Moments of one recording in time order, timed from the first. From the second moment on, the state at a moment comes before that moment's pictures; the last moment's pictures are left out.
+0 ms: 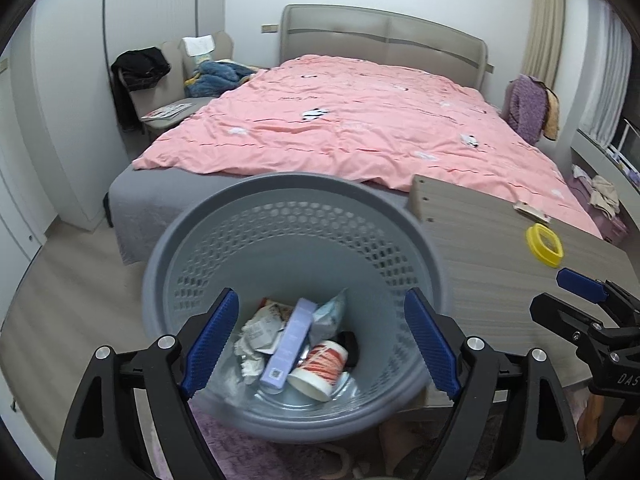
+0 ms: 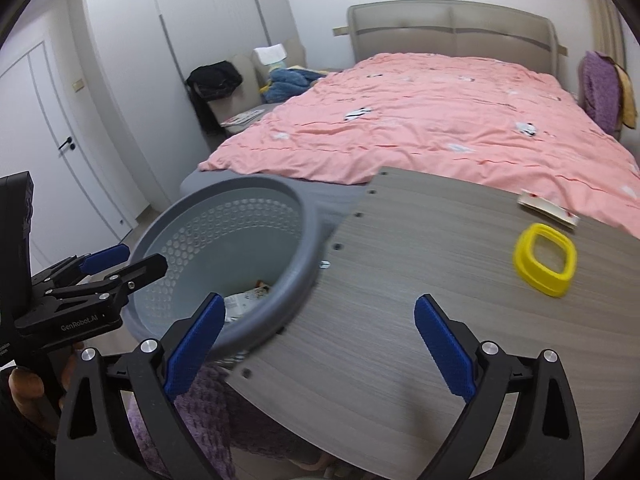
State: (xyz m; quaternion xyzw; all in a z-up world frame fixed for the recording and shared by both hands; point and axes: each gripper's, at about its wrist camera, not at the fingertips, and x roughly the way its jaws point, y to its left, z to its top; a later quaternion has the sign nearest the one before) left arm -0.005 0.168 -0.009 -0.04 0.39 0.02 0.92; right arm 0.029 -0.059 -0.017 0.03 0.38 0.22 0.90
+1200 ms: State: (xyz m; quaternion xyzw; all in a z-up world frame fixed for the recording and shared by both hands) left arm 0.109 -0.122 -0.036 0.05 0.45 -0.15 0.88; right arm -0.003 -0.329 -0.040 0.14 0.35 0.02 0.92
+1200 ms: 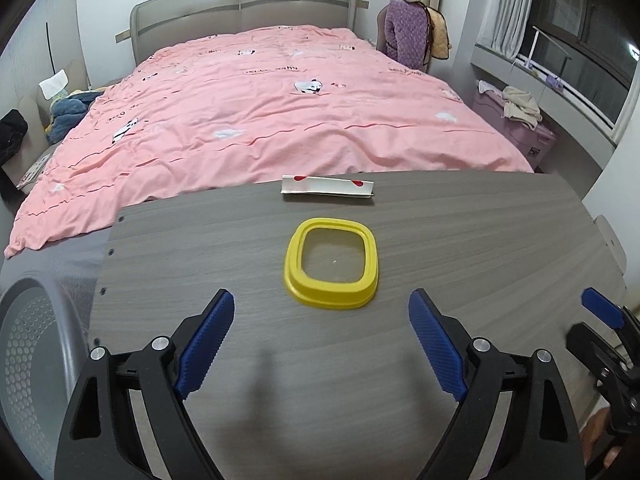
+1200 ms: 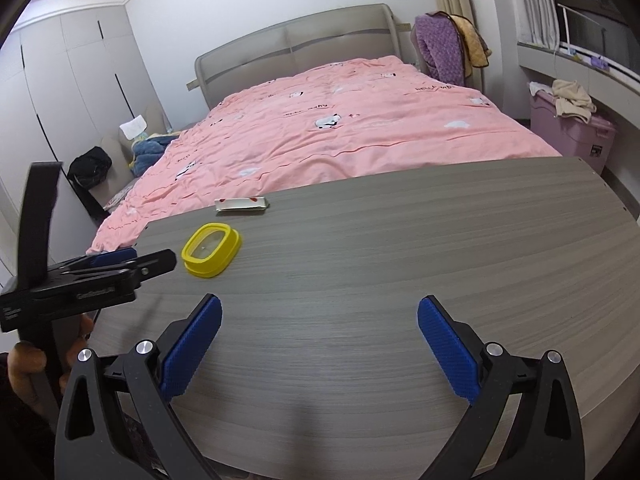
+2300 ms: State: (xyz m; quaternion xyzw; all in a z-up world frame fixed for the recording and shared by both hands) left arm 0.150 -0.151 -0.077 0.08 0.47 -0.14 0.87; right arm 0.003 -0.343 -0.047 0.16 0.37 0.03 0.92
